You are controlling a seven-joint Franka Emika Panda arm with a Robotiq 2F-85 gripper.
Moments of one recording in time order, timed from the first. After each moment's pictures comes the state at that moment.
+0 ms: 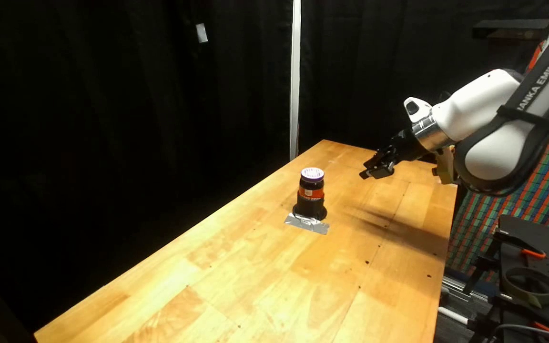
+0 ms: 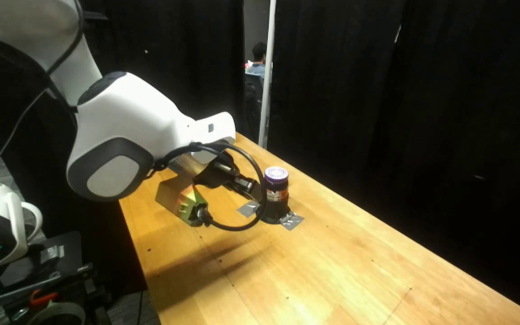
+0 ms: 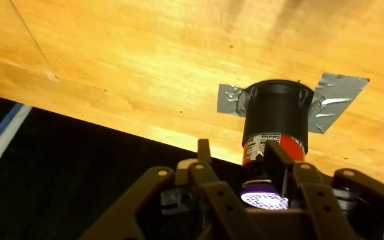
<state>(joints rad) 0.26 0.20 -0.07 -2.71 0.32 3.67 -0.46</state>
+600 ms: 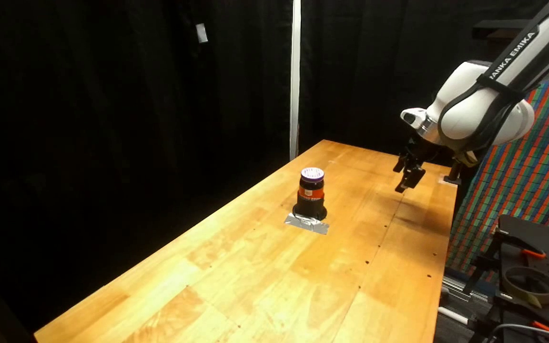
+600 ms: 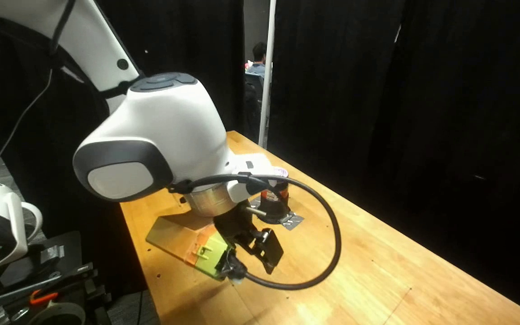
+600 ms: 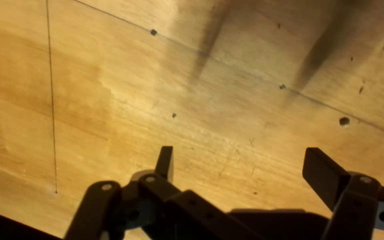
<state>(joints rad) 0.61 0.15 -0.62 -2.67 0.45 3.13 -0.90</state>
